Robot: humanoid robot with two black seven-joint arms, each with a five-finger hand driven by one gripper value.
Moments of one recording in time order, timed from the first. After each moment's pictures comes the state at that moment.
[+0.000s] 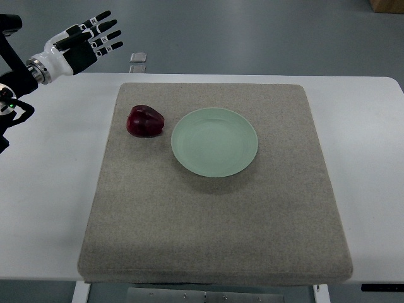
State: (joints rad) left arm -0.99 0.41 -0.67 -0.44 -0.10 -0.61 0.09; right arm -0.01 0.00 -0.02 0.12 0.01 0.08 -0.04
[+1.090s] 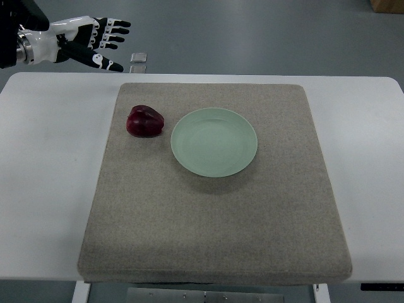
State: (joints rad) left arm -1.04 0.67 -0.64 -0.86 0.98 -0.61 -0.15; right arm -0.01 0.00 -0.02 0.12 0.01 0.08 -0.04
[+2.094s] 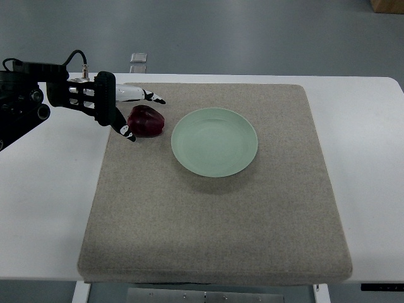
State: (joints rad) left arm -1.04 0.57 -0.39 -0.97 1.59 -0.40 -0.27; right arm -0.01 0.00 -0.02 0.12 0.01 0.08 -0.04
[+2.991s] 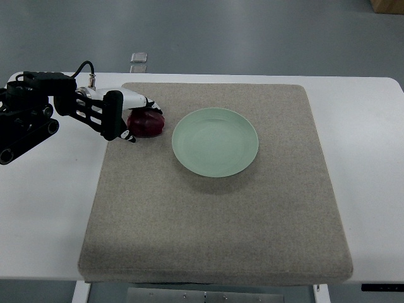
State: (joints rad) left arm -1.04 0.55 -0.32 -0.95 1.70 -0.27 -0.27; right arm -0.01 0.00 -0.02 0.12 0.01 0.08 -0.04
